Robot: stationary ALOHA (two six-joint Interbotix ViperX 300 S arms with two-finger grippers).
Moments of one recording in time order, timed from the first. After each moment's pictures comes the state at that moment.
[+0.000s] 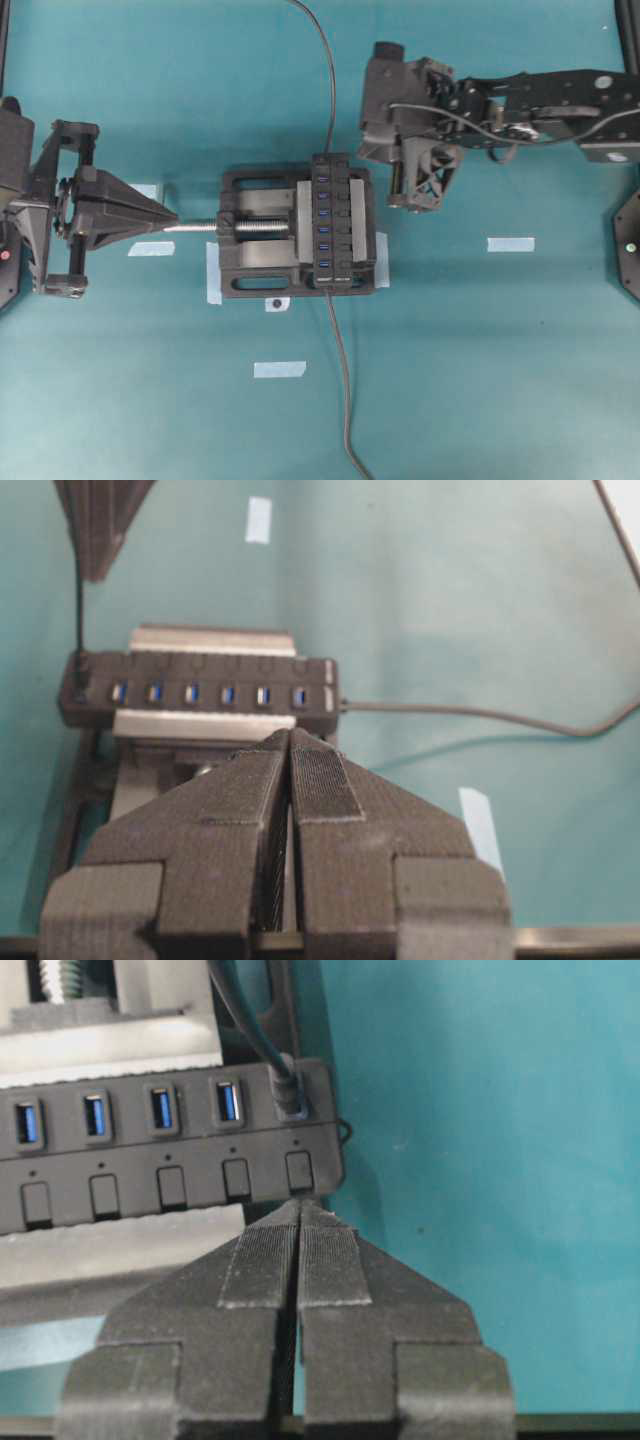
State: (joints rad) left arm -0.02 -0.73 1.05 0.01 -0.01 -0.07; right arm -0.24 -0.03 0.60 0.00 0.32 -0.14
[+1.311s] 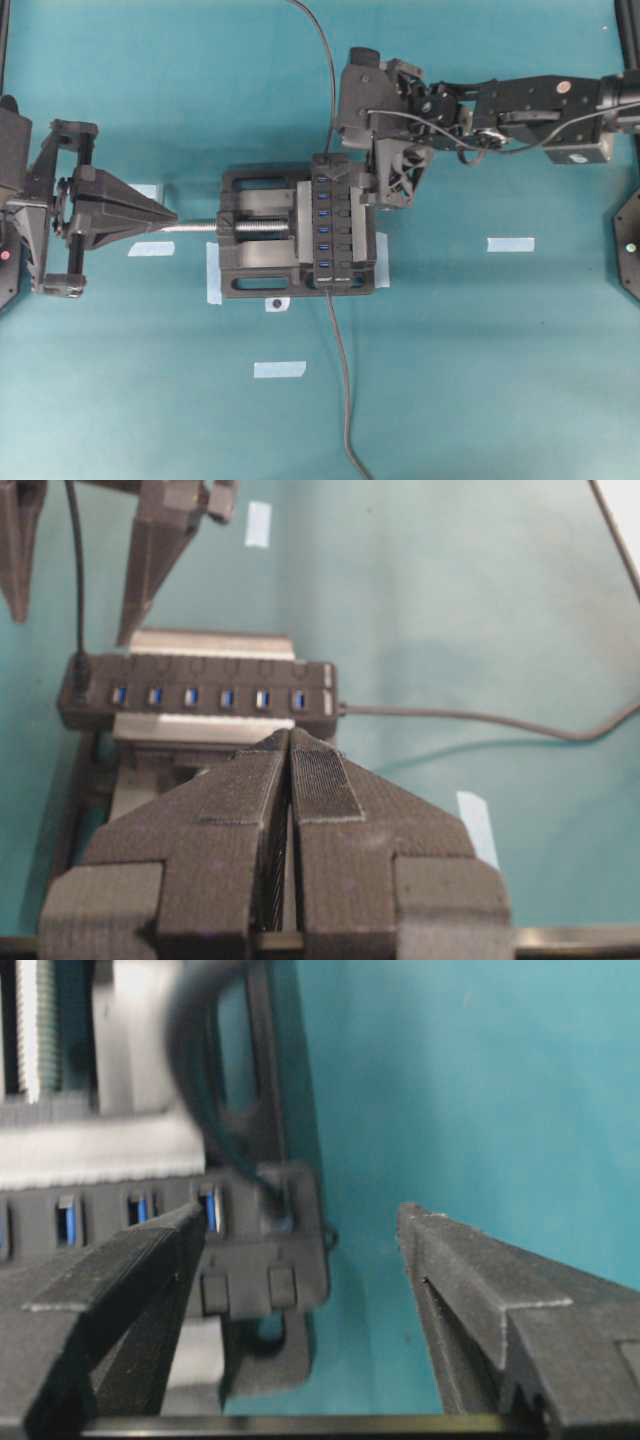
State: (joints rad) left arm -0.02 -0.73 1.05 0.01 -0.01 -0.08; right arm -0.25 0.05 0.58 0.01 0.15 -0.18
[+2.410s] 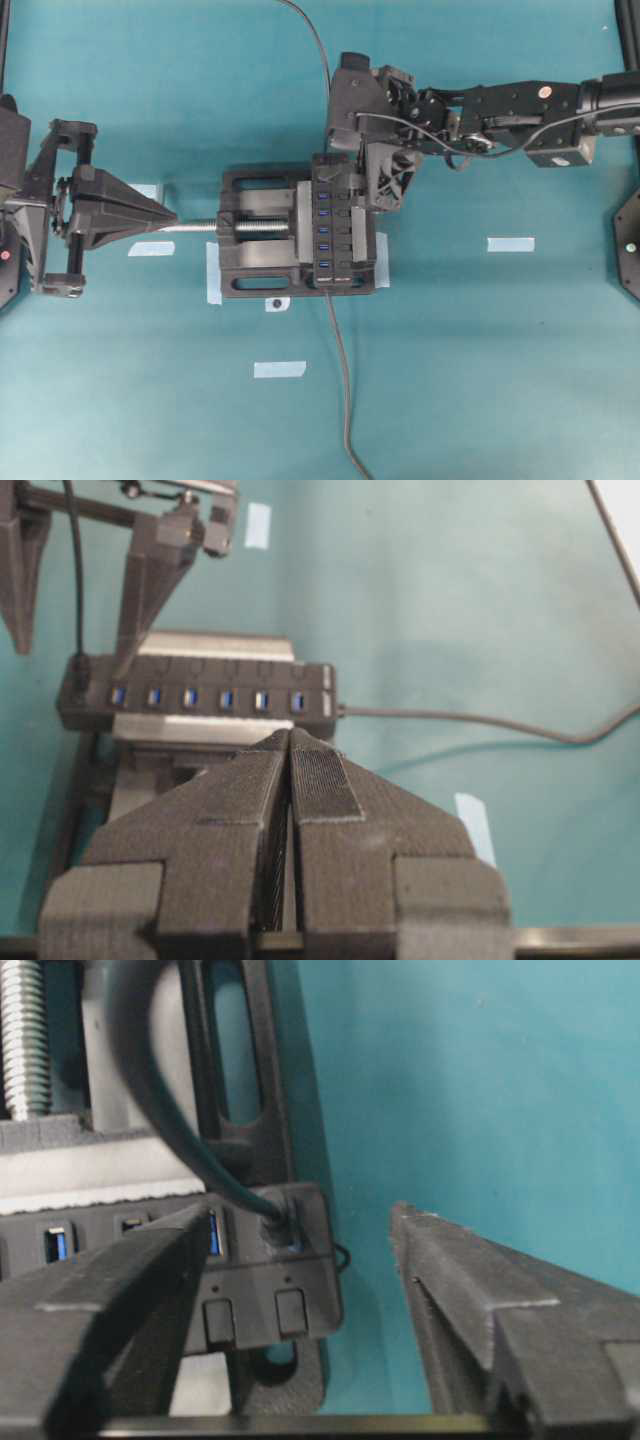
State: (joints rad) left arm -0.01 -0.73 1.05 0.01 -0.01 -0.08; right arm -0.24 0.10 0.56 0.01 0.13 -0.14
